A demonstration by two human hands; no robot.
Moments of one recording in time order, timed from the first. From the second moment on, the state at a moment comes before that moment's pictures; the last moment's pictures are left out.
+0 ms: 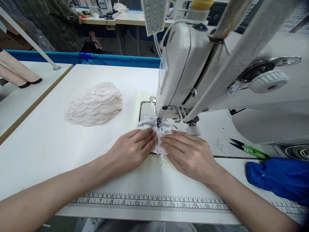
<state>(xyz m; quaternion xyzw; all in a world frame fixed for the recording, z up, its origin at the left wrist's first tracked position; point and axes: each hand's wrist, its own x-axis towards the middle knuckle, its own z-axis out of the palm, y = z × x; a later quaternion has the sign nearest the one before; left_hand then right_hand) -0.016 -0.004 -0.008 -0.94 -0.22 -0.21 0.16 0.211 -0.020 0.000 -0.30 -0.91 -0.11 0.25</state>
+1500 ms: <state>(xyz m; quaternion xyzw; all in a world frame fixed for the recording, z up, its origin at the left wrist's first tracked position) -0.015 0.006 -0.009 -0.94 -0.23 -0.23 0.13 0.210 -0.014 -0.013 -0.31 -0.91 -0.19 0.21</state>
